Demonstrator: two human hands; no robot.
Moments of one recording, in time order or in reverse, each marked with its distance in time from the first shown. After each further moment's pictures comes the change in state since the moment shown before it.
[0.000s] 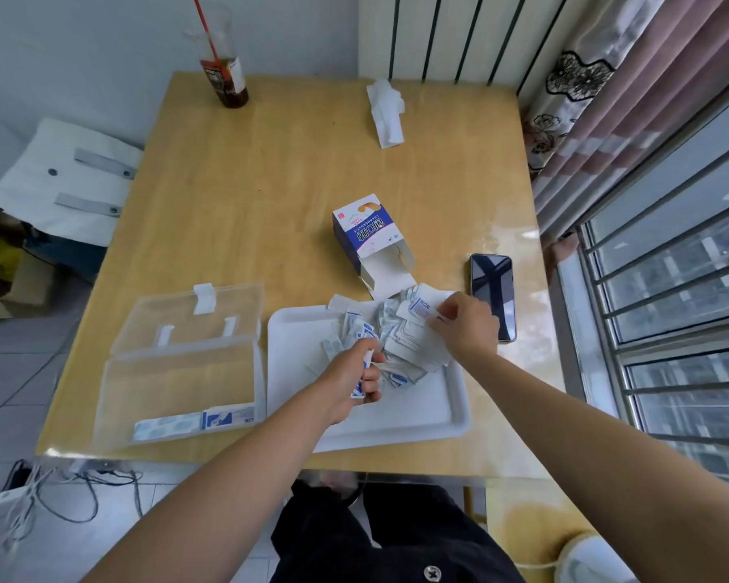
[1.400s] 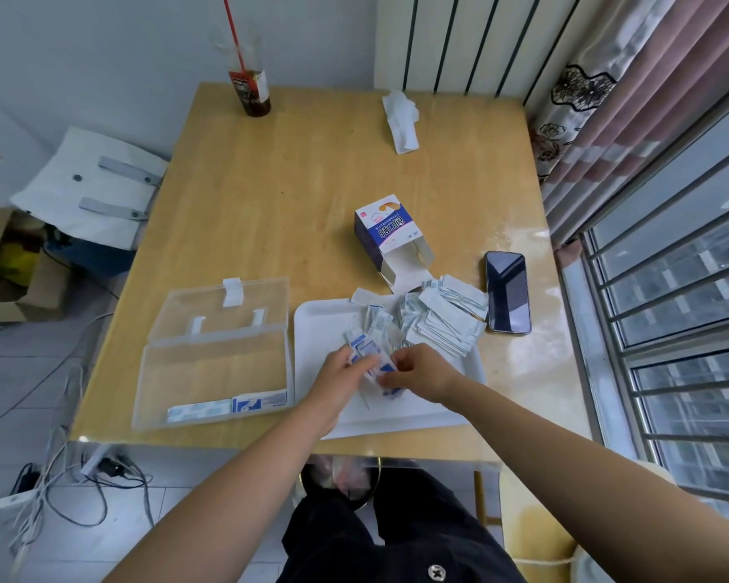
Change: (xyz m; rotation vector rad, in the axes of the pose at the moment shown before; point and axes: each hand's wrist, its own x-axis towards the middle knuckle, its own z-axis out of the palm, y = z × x) left_hand -0.027 -0.026 -0.044 0.247 0.085 0.420; right_hand -0.085 -0.048 0.028 0.301 -0.639 -0.081
